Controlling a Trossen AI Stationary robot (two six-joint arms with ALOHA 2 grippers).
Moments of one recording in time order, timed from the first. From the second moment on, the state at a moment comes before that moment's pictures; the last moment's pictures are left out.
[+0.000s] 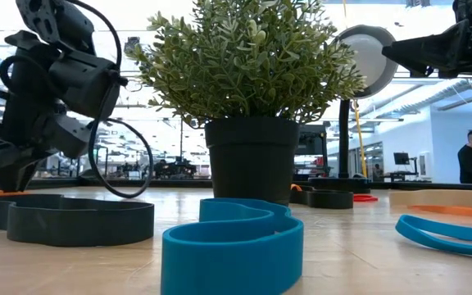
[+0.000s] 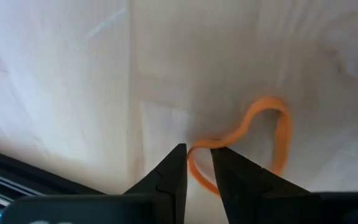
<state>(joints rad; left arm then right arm) -0.15 1.57 0.68 -0.99 -0.16 -0.32 0.23 0.01 0.02 0.15 0.32 -0.31</state>
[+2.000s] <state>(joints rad) 0.03 1.57 0.70 -1.02 0.01 -0.45 0.23 0.01 0.02 0.14 0.32 -0.30</state>
